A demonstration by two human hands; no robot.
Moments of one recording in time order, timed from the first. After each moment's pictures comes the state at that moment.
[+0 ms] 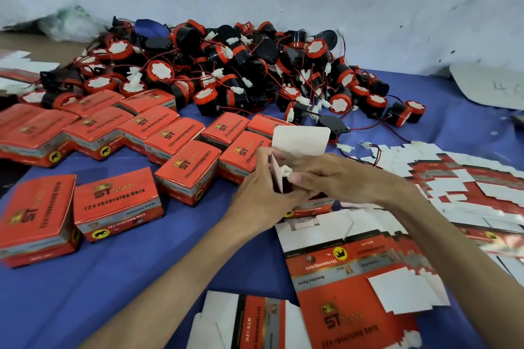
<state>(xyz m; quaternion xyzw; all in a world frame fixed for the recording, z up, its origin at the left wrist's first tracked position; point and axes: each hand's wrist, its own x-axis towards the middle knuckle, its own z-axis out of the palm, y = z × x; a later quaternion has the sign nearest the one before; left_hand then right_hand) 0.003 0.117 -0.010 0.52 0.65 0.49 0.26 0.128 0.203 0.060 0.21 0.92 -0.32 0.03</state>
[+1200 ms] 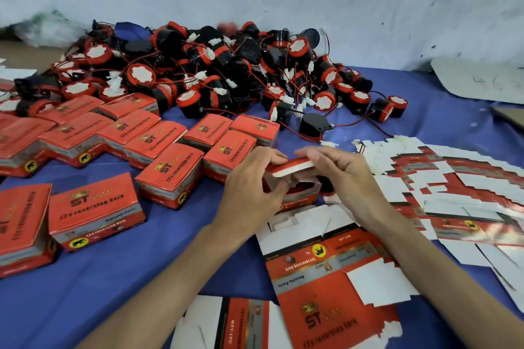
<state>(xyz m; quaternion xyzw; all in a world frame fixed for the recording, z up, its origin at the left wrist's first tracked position) 0.008 0.127 -0.019 0.61 0.58 0.54 0.02 0.158 0.210 0.013 0.24 0.74 -0.51 -0.37</state>
